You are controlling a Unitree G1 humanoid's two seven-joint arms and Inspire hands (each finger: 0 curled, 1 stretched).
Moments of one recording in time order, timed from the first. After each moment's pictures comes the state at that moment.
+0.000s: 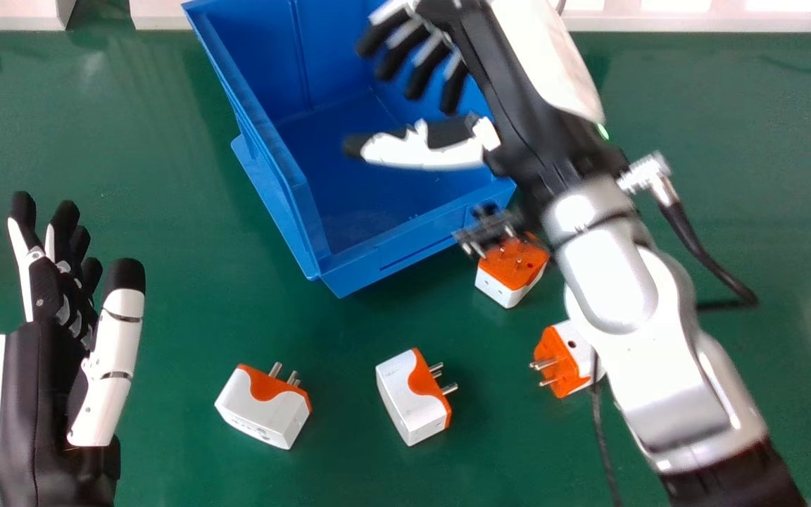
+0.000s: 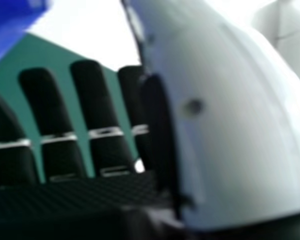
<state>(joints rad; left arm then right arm) 0.47 0.02 0.20 -0.25 -0.11 -0.43 -0.07 -0.54 -0.06 0.29 -0.01 -0.50 0.09 0.01</state>
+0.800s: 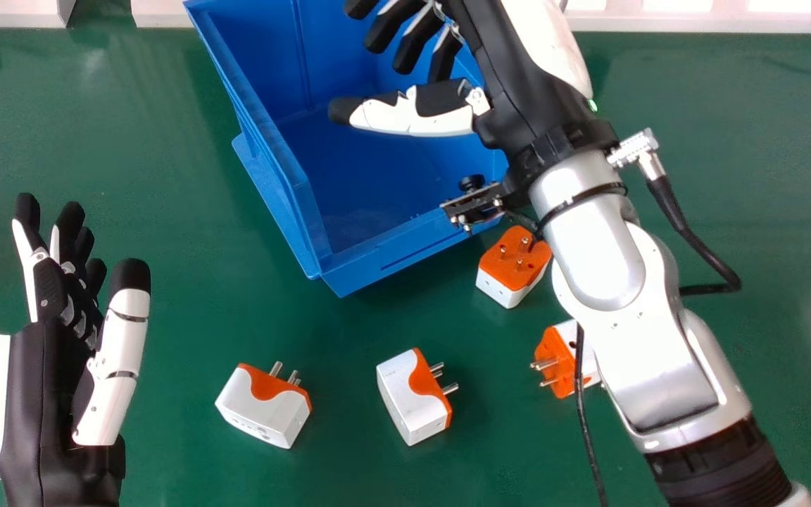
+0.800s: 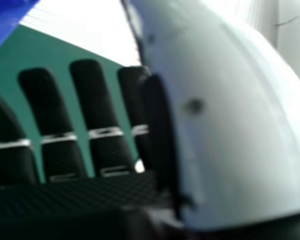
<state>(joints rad) 0.47 0.02 0.20 -0.24 -0.10 -0.43 -0.07 -0.50 -0.07 0.27 -0.01 -0.49 0.07 -0.05</state>
